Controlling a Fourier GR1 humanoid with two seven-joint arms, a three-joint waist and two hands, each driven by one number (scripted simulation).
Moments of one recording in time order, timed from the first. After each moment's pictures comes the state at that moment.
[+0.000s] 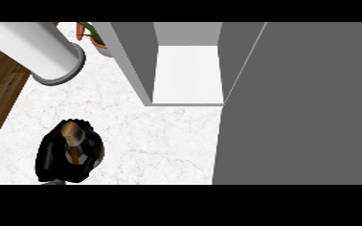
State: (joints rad) left arm 0.01 0.11 0.21 -1.22 0.09 -0.24 -0.66; right arm -0.08 -0.08 0.06 -2.49 -0.08 0.10 0.64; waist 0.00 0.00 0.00
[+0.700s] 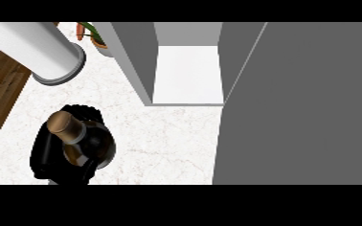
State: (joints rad) left arm 0.05 0.03 0.06 -1.71 0.19 -0.21 -0.24; right arm -0.10 -0.06 0.07 -2.48 -0.08 0.10 0.66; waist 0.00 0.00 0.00
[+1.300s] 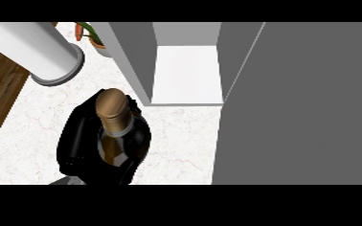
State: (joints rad) left arm -0.07 0.00 -0.21 -1.90 0.16 0.06 0.03; right arm -0.07 -0.05 0.06 -2.48 -0.09 0.12 0.64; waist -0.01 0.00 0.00
